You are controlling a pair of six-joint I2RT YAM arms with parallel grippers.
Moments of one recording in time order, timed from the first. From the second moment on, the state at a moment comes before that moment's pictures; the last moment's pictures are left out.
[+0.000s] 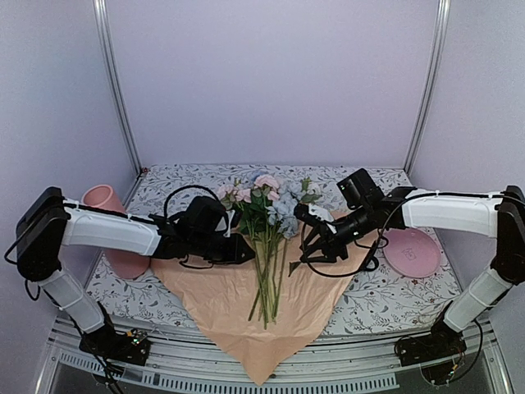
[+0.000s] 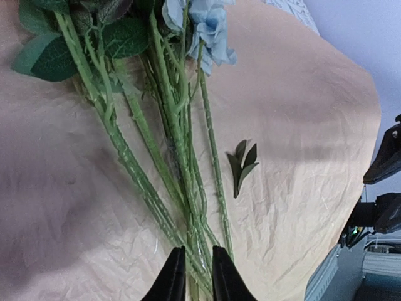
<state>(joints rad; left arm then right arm) -0.85 1.61 0.85 0.02 0.17 -0.73 0.72 1.56 1.04 -0.39 -0.69 -0.45</state>
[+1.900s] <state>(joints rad) -0.92 1.57 0.88 0.64 0.08 -0.73 0.64 1.81 1.23 -0.34 -1.10 -0.12</state>
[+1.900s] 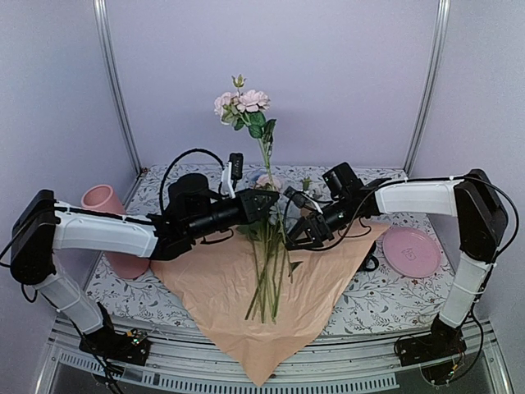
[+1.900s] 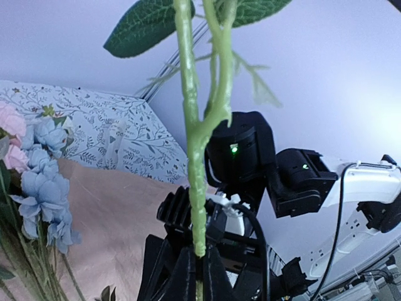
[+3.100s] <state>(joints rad) -0.85 1.57 0.97 0.63 -0.01 -0.64 0.65 1.84 1.15 -0.29 -1.17 -0.17</state>
